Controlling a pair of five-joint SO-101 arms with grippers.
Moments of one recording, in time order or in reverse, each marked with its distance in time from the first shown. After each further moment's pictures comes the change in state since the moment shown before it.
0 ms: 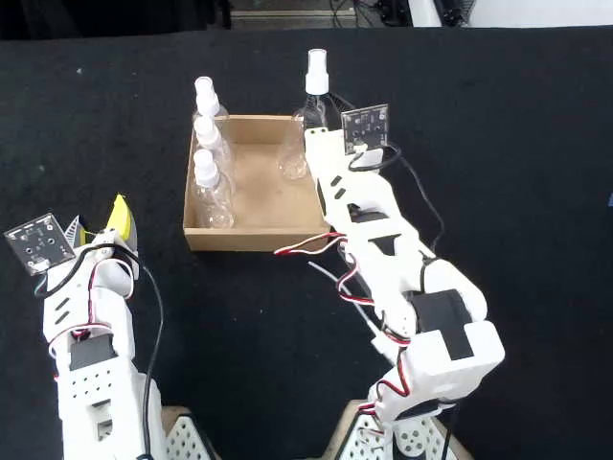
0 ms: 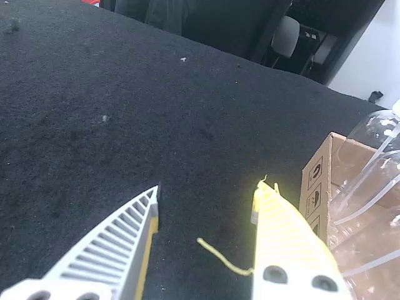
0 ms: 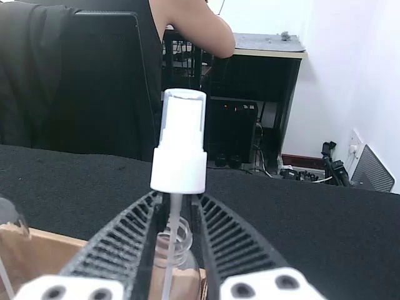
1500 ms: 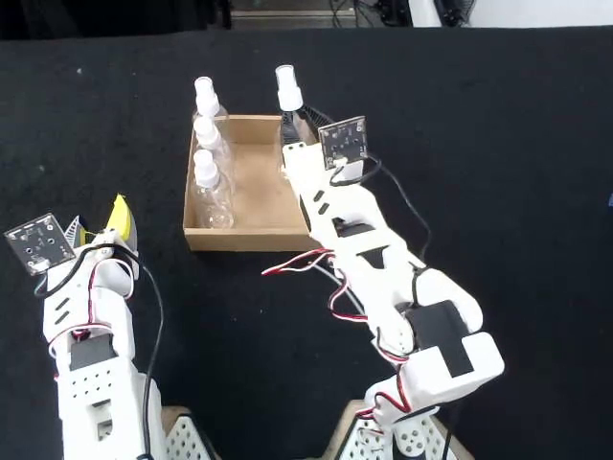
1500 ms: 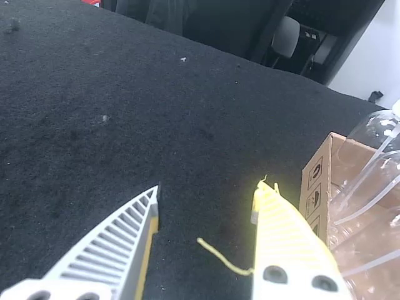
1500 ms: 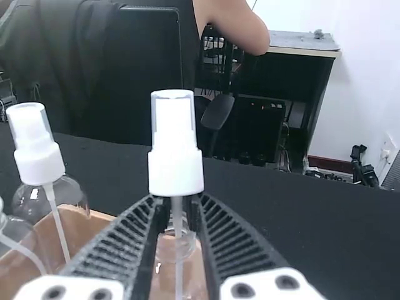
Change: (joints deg) left arm 0.0 0.0 0.0 0.0 0.0; right arm -5.1 -3.4 4.9 -0.3 0.4
